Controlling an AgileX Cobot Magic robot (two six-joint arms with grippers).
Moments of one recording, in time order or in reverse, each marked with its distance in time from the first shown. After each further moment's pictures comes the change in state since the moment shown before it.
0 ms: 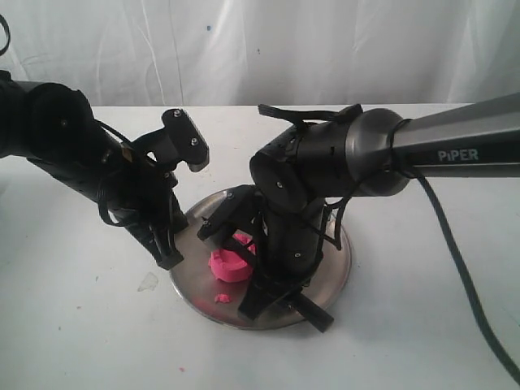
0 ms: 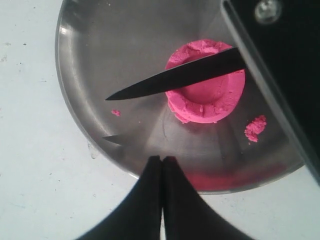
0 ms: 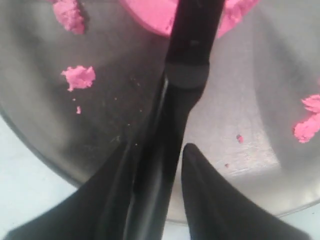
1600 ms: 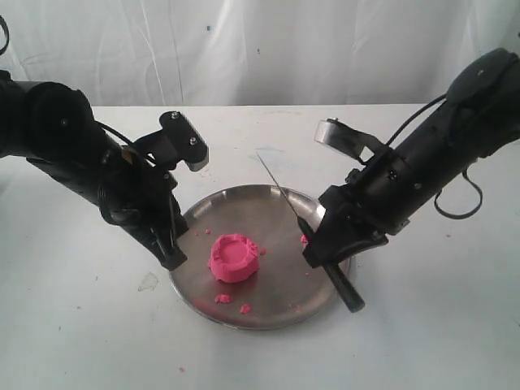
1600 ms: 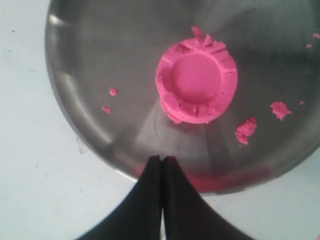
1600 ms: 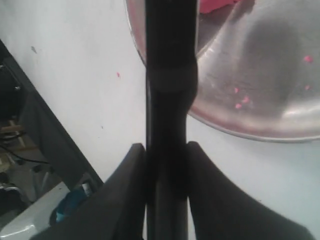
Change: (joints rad) left arm 0.000 0.000 0.000 -0.020 0.016 -0.054; right arm -0.546 -0.133 0.111 0.935 0.366 -0.608
